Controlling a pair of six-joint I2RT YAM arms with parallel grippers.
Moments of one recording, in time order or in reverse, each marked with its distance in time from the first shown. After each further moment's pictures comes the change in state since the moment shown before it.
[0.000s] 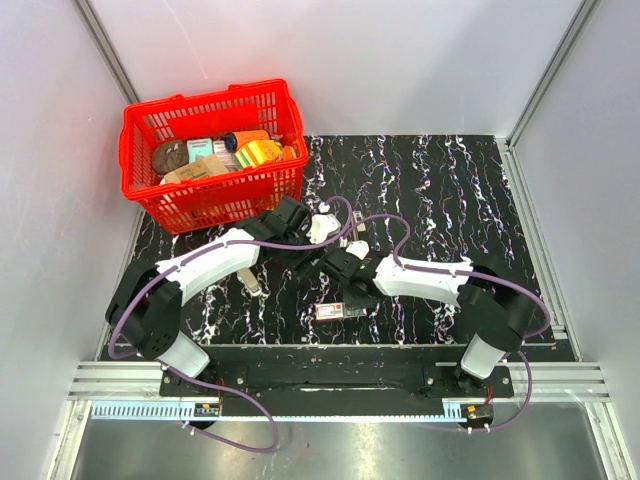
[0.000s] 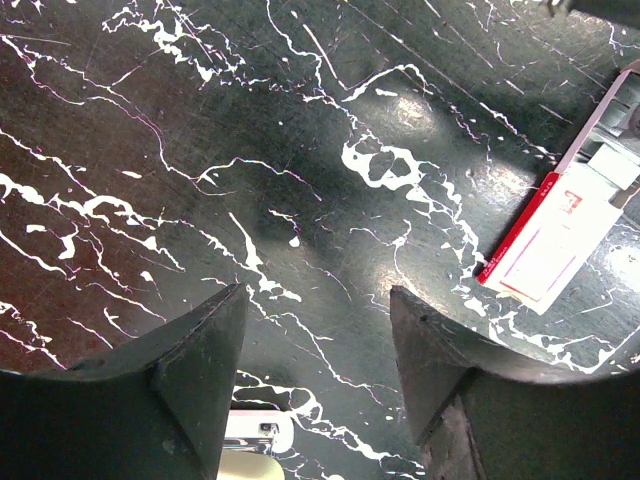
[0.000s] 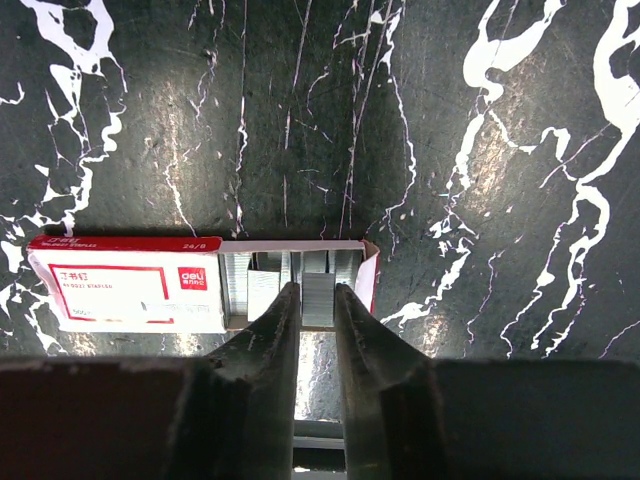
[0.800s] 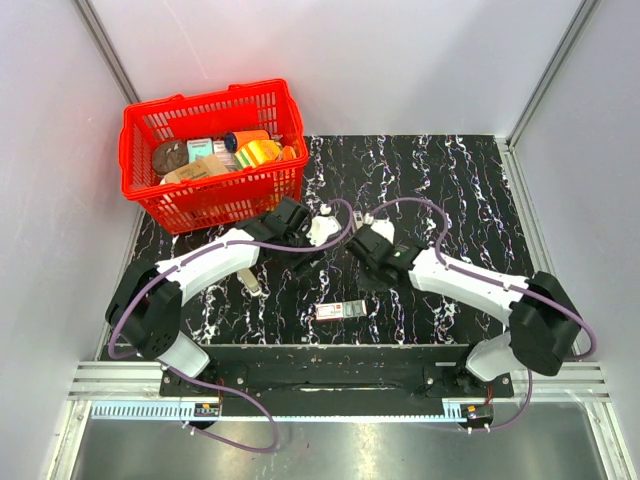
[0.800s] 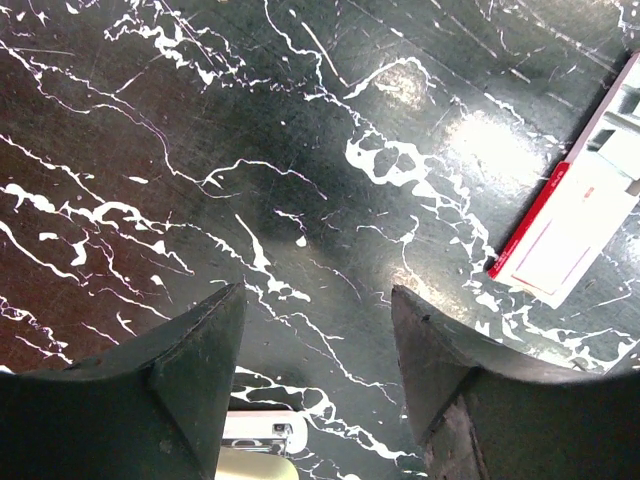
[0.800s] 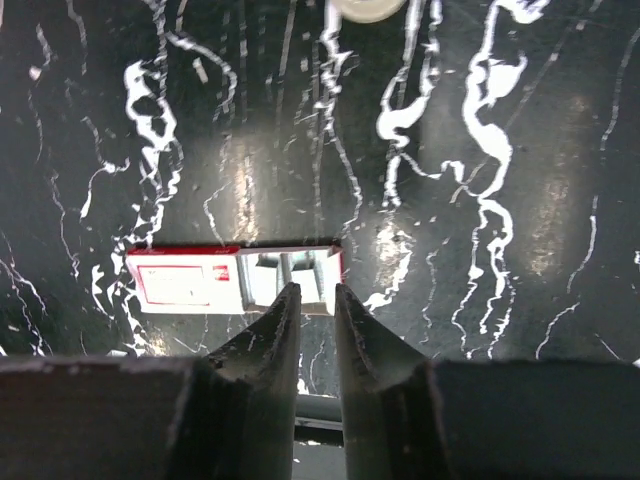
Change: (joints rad) left arm 0.000 0.000 -0.001 0.000 0.000 0.037; right arm -0.085 -0.209 -0.005 -0.034 -0.002 -0.004
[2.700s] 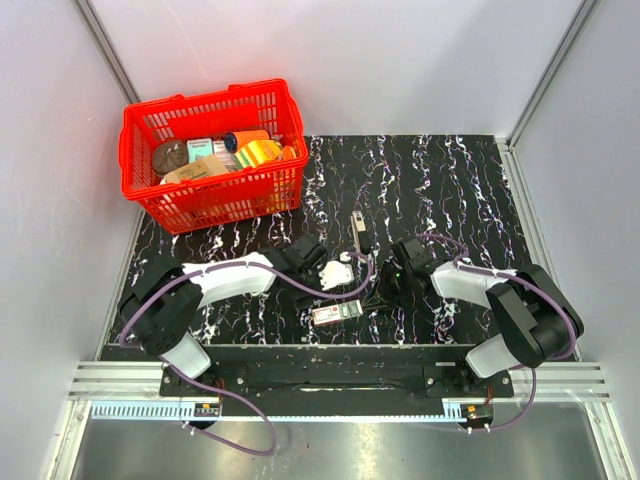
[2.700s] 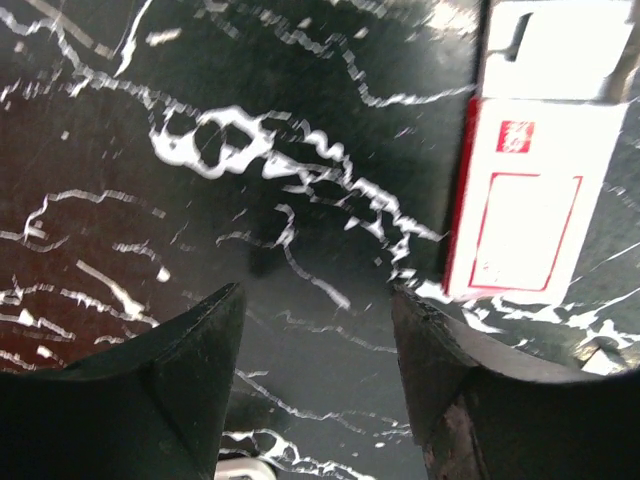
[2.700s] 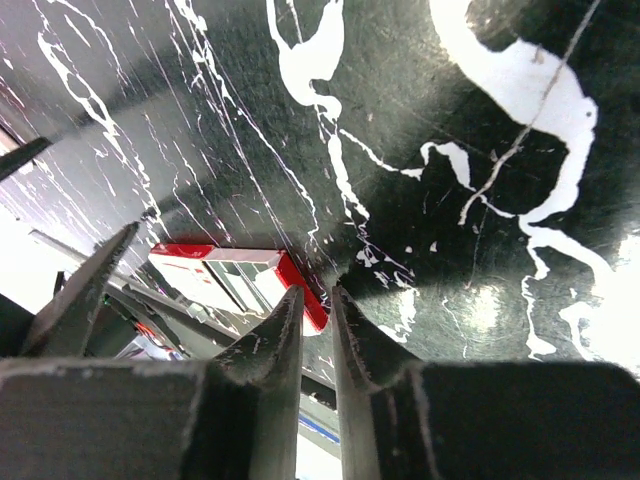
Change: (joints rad) left arm -0.185 0.060 -0.177 0.117 -0.047 0.178; right arm -0.375 0.011 -0.435 0.525 -0.663 0.150
